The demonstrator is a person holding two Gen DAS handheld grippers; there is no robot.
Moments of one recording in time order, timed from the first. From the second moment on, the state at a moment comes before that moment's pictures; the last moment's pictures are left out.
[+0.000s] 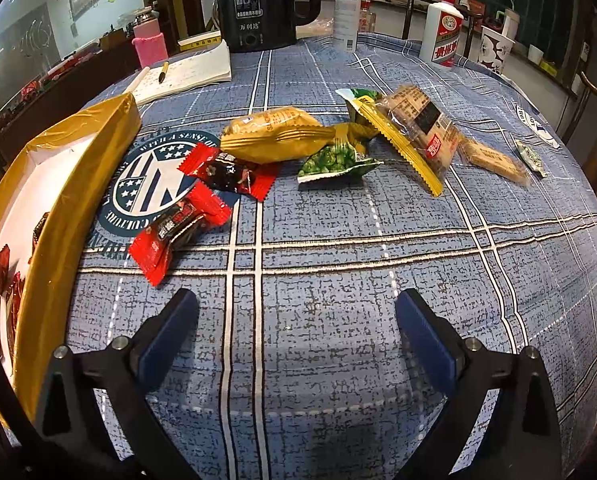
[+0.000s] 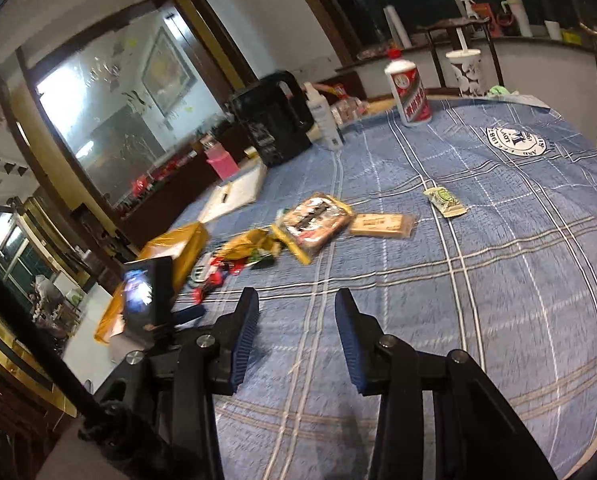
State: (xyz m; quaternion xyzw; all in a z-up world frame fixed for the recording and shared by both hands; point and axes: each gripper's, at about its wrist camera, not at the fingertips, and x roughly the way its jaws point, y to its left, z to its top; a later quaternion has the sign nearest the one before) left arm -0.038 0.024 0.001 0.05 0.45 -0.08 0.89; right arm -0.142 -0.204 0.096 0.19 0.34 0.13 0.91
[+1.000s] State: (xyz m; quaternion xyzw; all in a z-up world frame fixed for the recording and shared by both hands) left arm -0.036 0.025 0.000 0.04 0.46 -0.07 0.89; right arm -0.096 -0.217 0.065 0.22 0.35 0.13 0.90
